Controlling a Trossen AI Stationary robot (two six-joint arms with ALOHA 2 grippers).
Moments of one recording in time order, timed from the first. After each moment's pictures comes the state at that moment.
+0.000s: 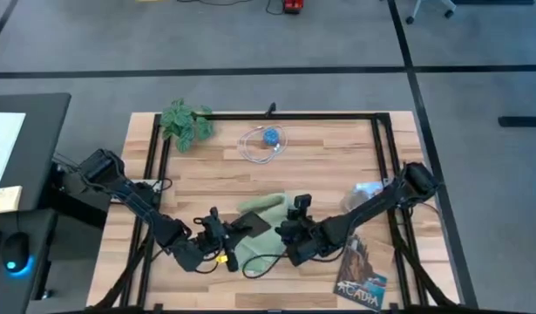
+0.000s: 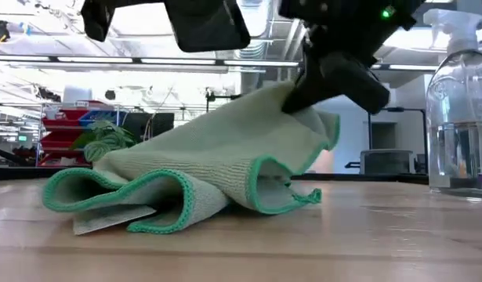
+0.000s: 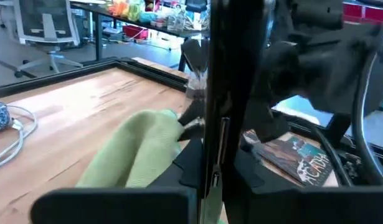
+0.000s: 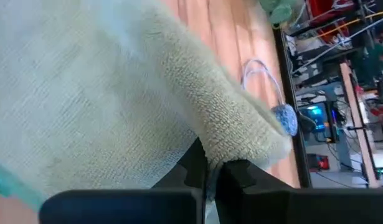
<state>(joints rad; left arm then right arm) -0.72 1.56 0.80 0.46 -1.10 -0.52 0.50 1.90 1.29 -0.62 0.89 0.17</state>
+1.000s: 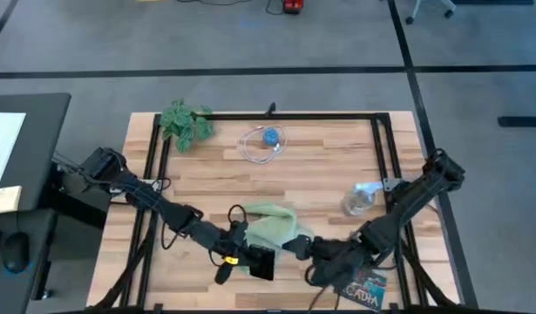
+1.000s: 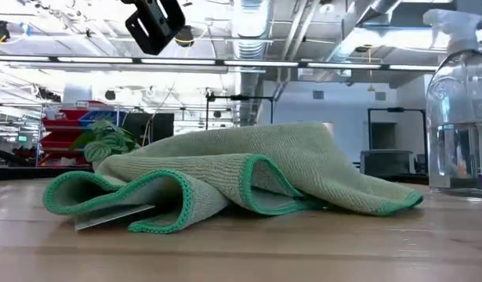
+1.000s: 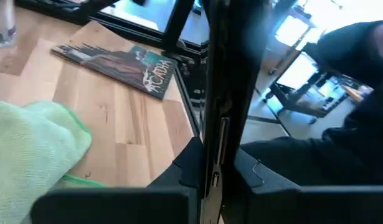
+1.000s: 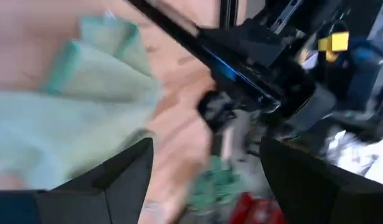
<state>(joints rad) -0.53 1.56 0.79 0.49 -0.08 -0.49 0.66 1.68 1.41 -0.43 0.69 -1.23</state>
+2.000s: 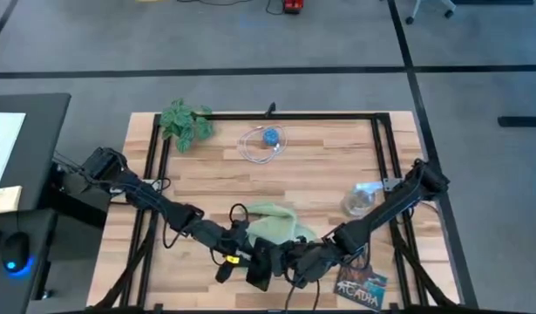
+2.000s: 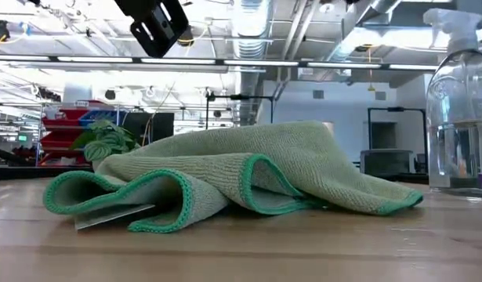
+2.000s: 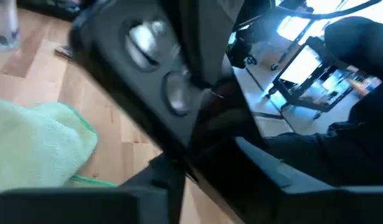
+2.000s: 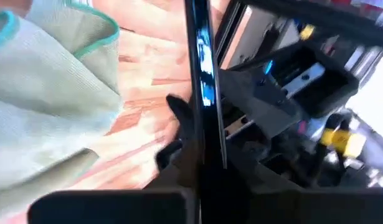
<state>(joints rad) -0.52 1.56 0.79 0.48 -0.08 -0.43 0.58 1.82 1.41 -0.17 0.58 -1.53</state>
